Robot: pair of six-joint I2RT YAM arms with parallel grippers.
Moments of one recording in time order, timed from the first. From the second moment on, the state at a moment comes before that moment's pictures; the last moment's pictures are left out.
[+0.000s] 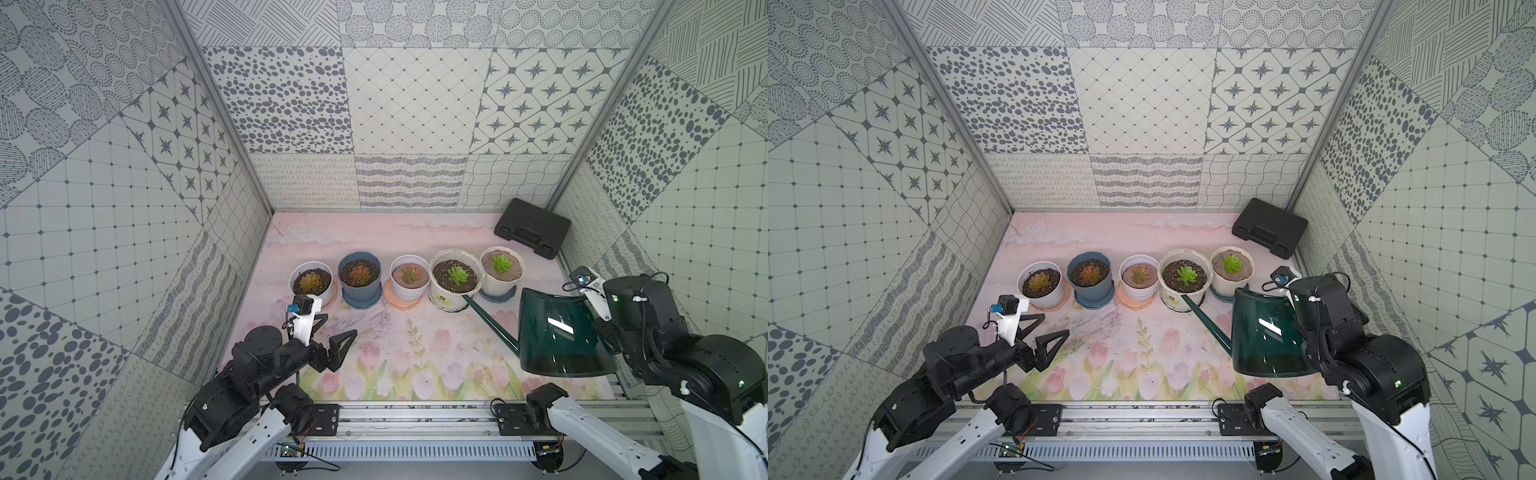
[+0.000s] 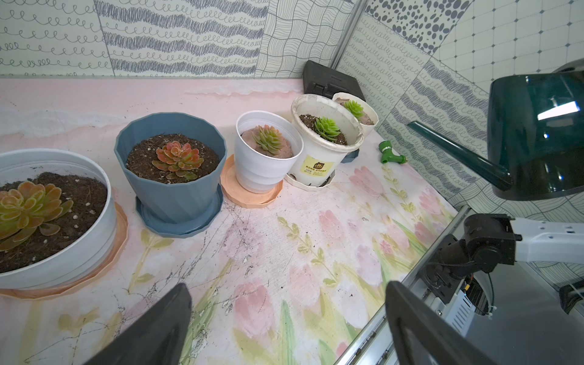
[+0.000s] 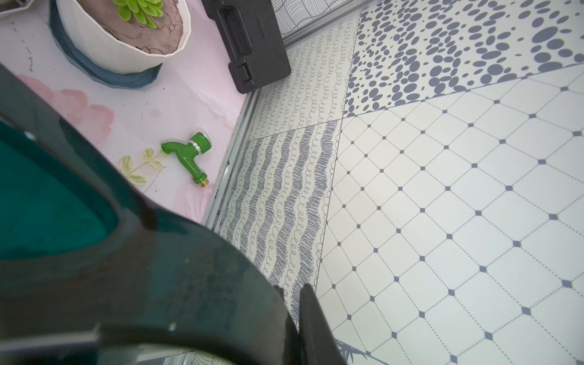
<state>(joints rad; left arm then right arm) -0.56 0.31 0.78 -0.82 0.11 -0.27 0.42 0.82 1.60 -1.62 0.82 -0.51</state>
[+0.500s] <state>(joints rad) -0.55 0.52 0.80 -0.69 0.21 -0.44 0.42 0.47 1.01 -0.70 0.59 -0.49</state>
